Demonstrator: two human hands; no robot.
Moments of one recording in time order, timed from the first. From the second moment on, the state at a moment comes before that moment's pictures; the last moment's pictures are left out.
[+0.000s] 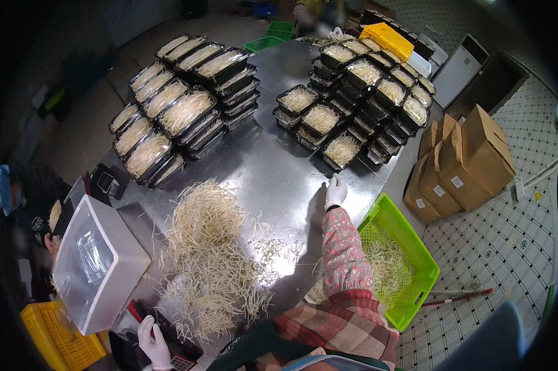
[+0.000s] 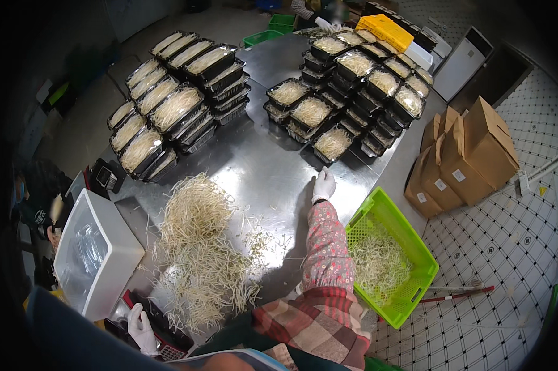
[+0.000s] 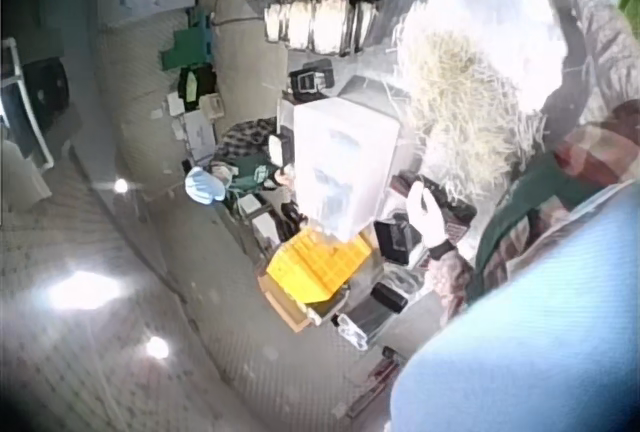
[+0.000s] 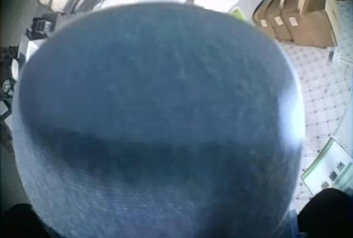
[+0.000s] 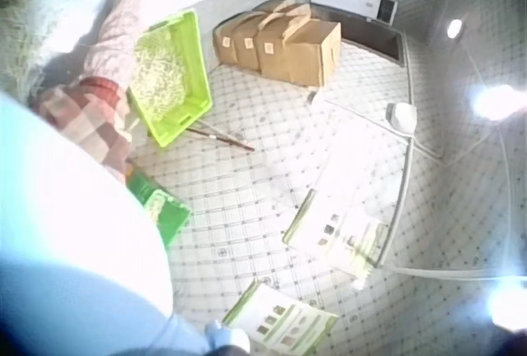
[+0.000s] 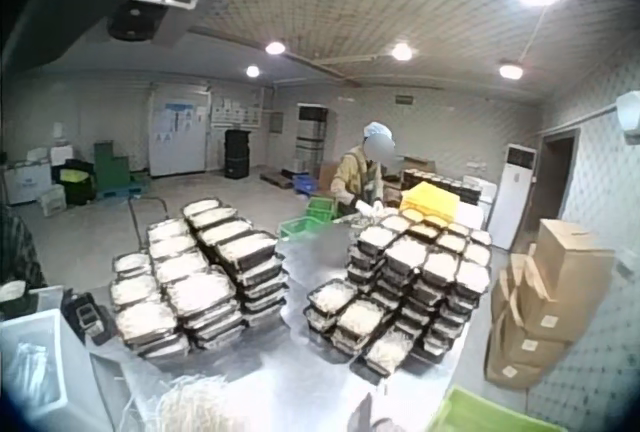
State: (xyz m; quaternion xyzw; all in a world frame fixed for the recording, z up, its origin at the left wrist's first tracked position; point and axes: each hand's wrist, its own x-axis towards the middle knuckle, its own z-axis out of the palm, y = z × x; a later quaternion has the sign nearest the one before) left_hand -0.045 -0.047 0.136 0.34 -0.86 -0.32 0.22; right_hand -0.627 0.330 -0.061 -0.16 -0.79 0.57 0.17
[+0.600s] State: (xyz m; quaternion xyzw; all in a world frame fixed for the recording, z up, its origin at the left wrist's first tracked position) left_hand -0.056 -0.041 0.127 0.35 -0.86 -0.33 0.19; right_hand -0.677 0.320 -0.019 -0.05 -0.94 0.27 0.21
